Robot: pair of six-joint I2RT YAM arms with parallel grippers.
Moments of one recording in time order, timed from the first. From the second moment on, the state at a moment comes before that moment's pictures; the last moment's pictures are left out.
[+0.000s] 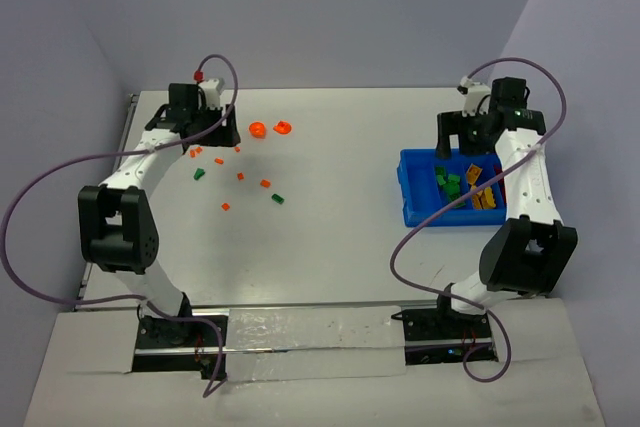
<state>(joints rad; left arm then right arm) -0.13 1.72 1.37 -0.40 0.21 -0.04 -0.21 1.50 1.46 -0.94 -0.30 -0.28</state>
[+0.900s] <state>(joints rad) 0.07 1.92 1.25 -0.42 0.14 0.28 -0.03 1.51 1.41 -0.94 -0.43 -0.16</state>
